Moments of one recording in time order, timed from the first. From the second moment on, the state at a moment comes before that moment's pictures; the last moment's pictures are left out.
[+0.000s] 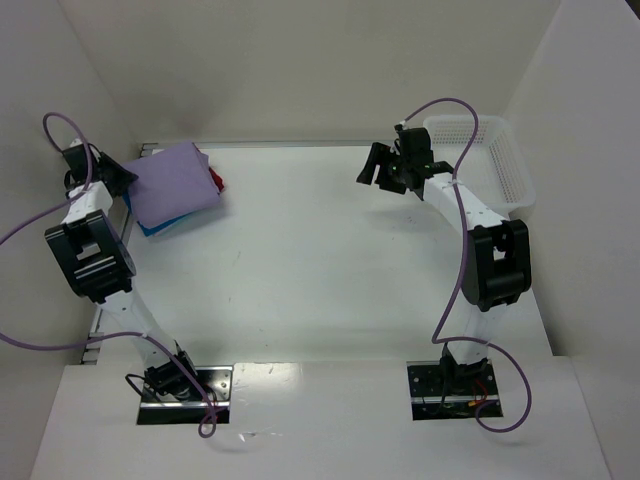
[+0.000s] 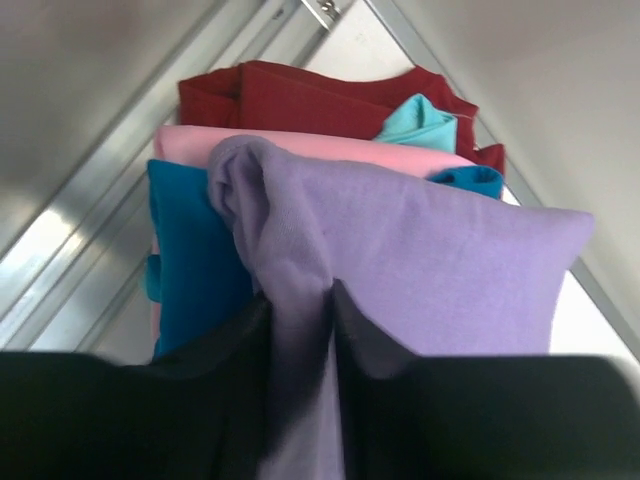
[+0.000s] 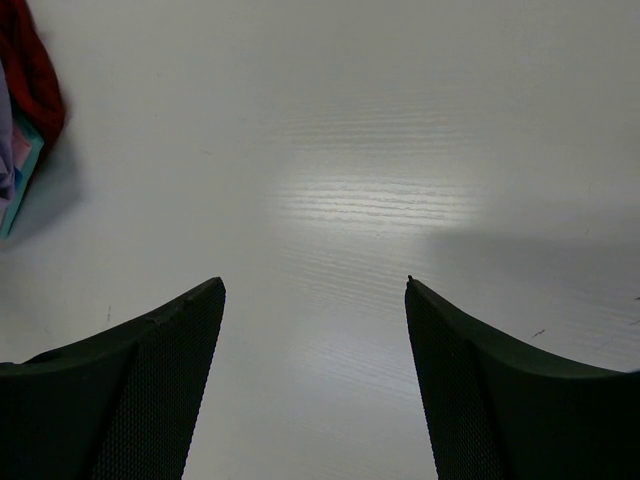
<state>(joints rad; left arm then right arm) 0.53 2.03 1.58 -0.14 0.23 -0.53 0.23 1.82 1.46 -0.32 -0.21 0.46</state>
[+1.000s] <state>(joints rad) 0.52 2.09 1.61 -0.09 0.09 -0.45 0.23 1.82 1.46 -0.32 -0.20 0.47</state>
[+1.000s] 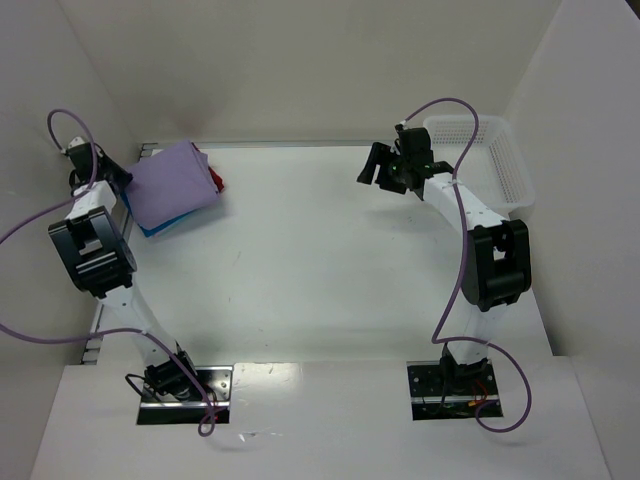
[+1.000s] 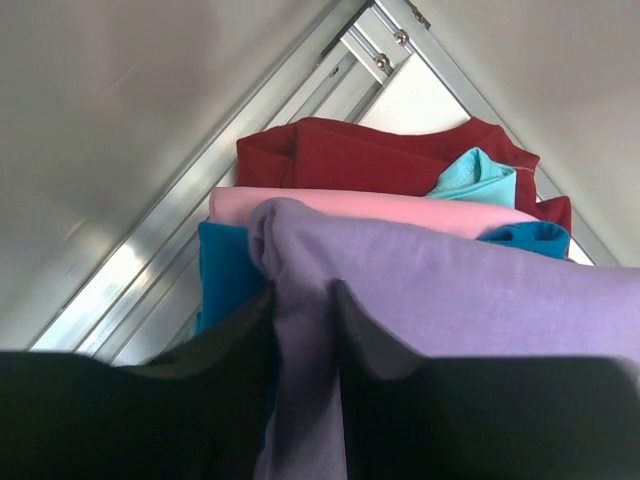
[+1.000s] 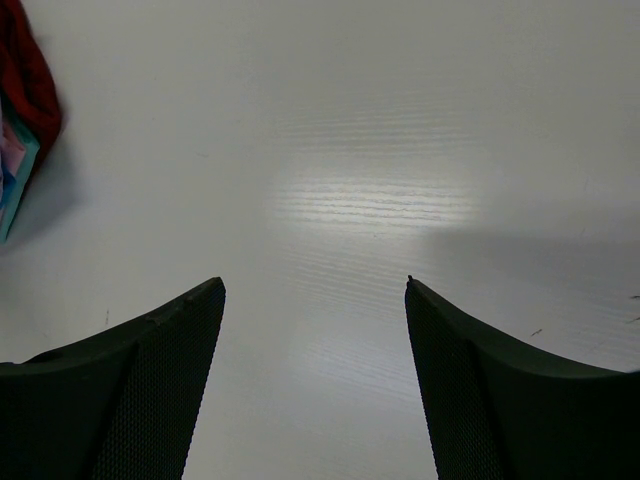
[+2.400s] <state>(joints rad) 0.35 2.03 1.66 -0.18 -0.45 -0.08 0.23 1.82 1.50 -0.33 -0.22 0.43</state>
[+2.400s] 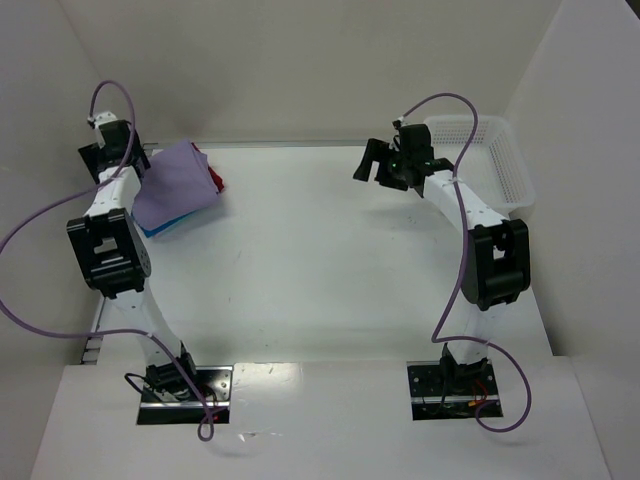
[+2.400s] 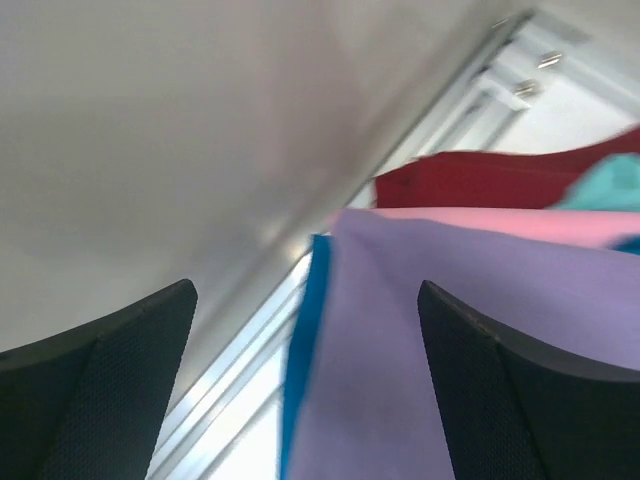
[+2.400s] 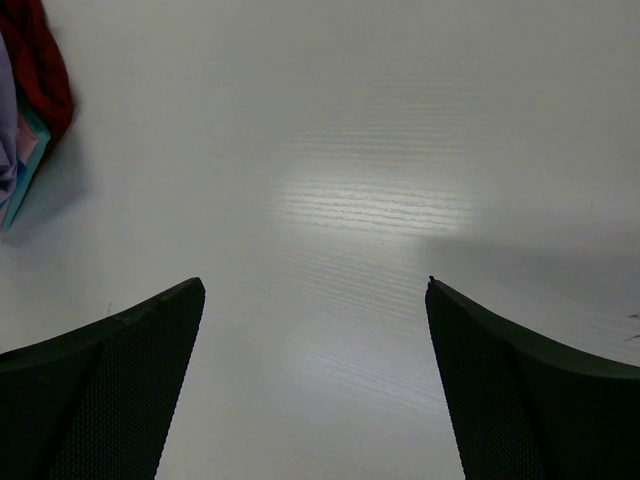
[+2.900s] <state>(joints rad) 0.17 1.76 1.35 -0.09 -0.28 -0.22 0.23 1.82 1.57 -0.39 -0.24 0.41</state>
